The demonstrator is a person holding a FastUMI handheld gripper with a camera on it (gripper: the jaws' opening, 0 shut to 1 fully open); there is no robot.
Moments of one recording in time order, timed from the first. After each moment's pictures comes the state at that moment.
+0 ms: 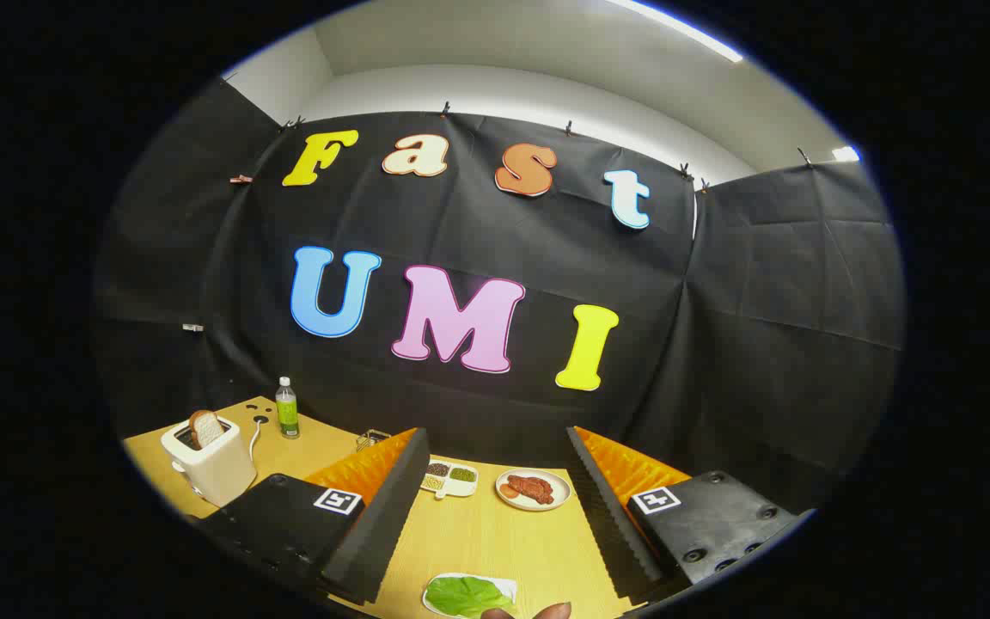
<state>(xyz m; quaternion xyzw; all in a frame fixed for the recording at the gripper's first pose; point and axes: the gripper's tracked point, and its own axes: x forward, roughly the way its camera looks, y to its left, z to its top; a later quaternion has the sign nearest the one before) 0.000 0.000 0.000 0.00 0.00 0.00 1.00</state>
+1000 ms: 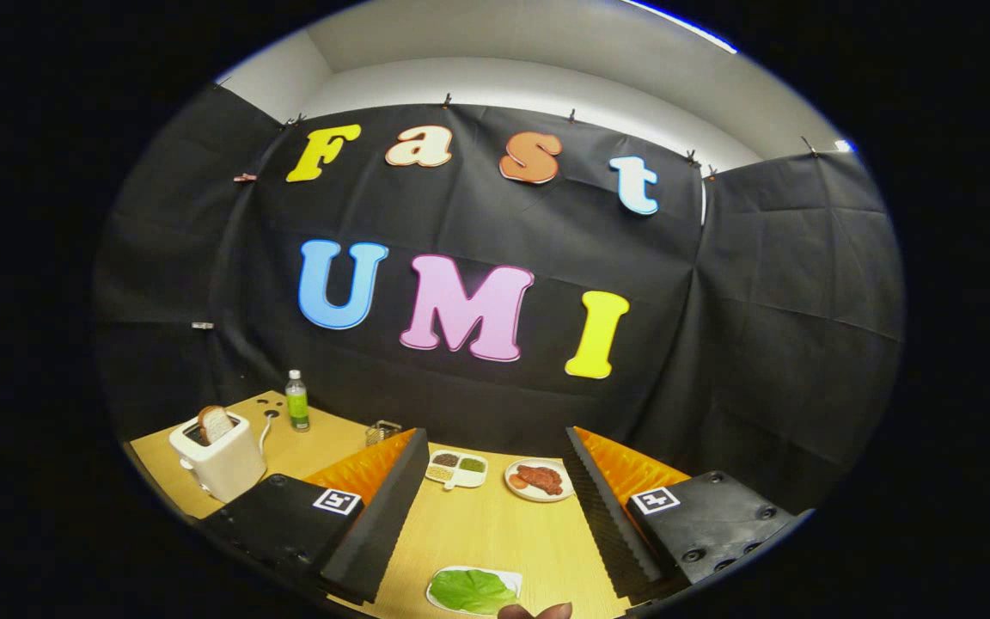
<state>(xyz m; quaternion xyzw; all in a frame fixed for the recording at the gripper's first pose) 0.003 0.016 -0.022 0.01 0.04 0.05 1.00</state>
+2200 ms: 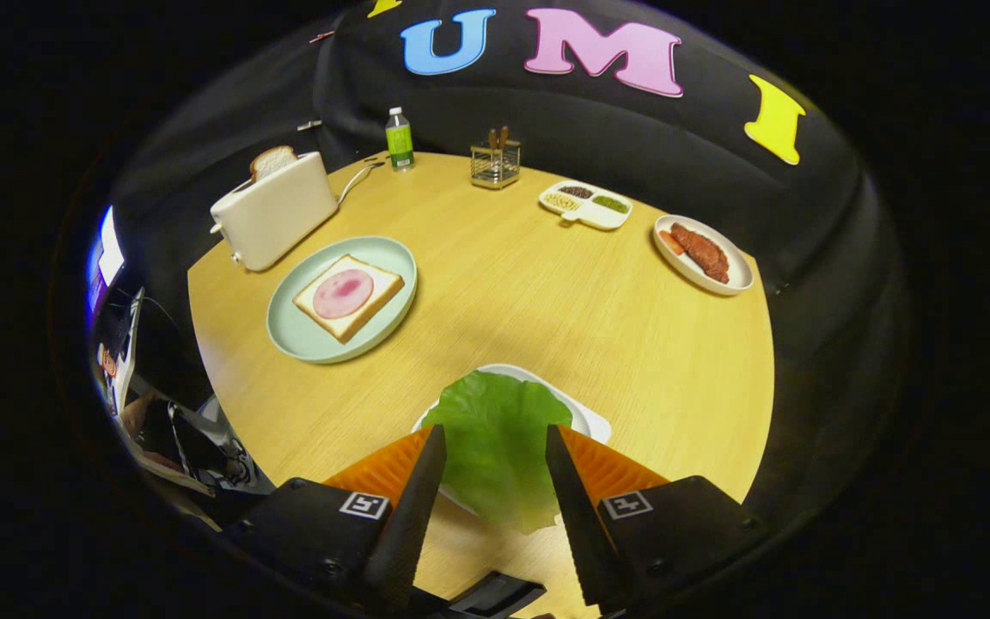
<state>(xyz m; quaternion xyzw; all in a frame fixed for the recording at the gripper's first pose) -0.012 0.039 -0.379 -0.06 0.42 0.30 0.86</state>
